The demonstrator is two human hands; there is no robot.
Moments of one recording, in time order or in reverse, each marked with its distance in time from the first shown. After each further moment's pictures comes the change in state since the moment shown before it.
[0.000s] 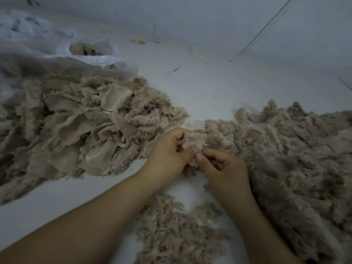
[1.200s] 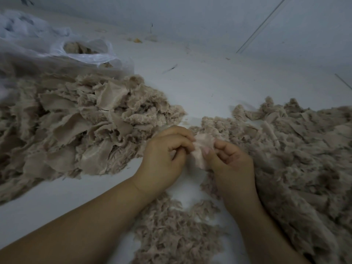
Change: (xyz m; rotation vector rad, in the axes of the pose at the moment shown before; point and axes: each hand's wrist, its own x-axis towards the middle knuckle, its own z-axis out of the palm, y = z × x) left_hand -0.009 0.005 -0.003 0.528 0.130 0.576; right_hand 0.005 0.002 -0.003 0.257 0.134 0.105
